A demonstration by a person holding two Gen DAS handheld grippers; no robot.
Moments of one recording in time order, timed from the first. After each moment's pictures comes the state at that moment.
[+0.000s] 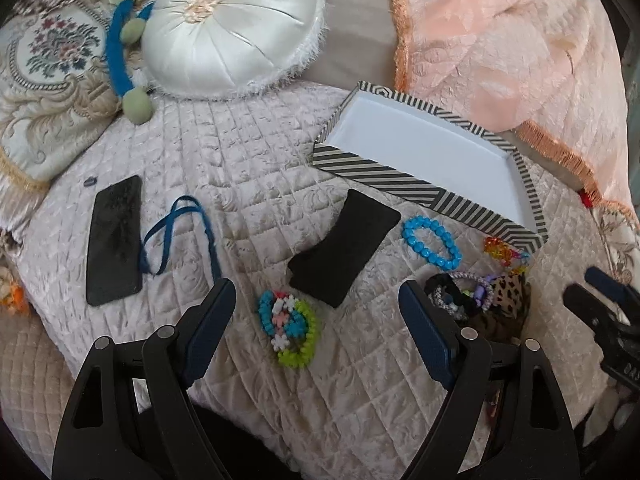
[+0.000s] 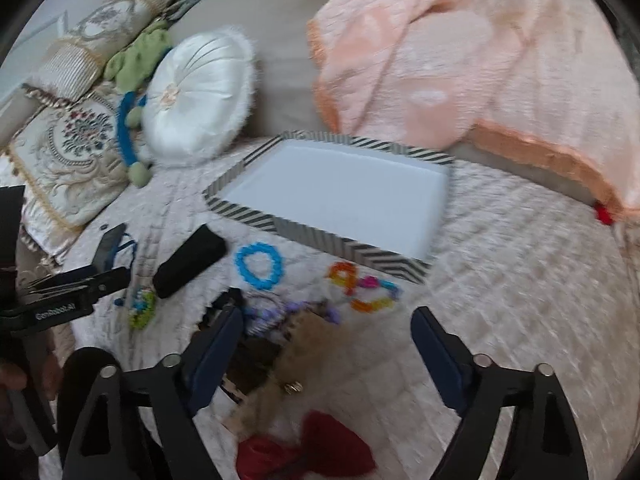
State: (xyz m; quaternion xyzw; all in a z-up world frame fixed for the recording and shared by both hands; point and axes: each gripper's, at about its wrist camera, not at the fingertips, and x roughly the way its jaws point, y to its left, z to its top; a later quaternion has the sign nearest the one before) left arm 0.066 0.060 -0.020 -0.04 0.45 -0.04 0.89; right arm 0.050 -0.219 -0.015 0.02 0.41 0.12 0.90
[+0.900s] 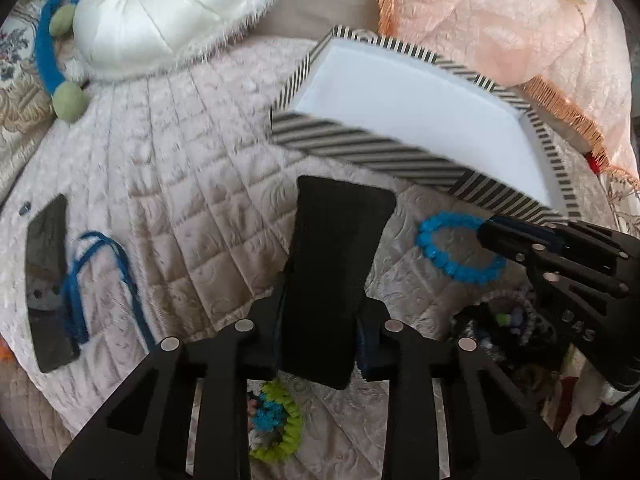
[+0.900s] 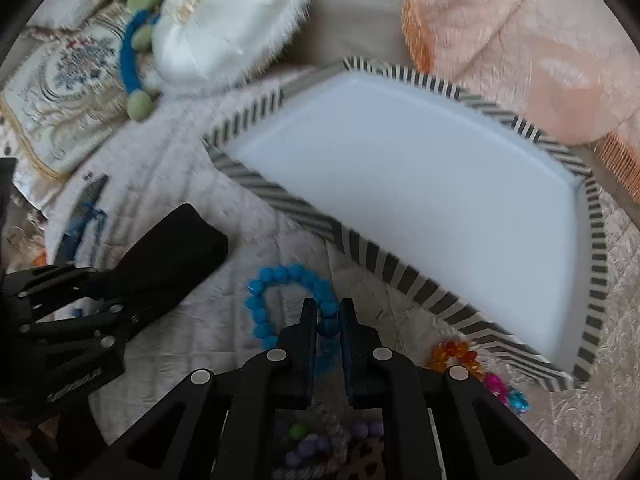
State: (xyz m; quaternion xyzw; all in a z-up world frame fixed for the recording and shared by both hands) left arm 0.138 0.041 -0.064 -0.01 0.51 -0.08 0.86; right arm 0.162 -0.154 -0.068 -0.03 0.48 0.19 0.85
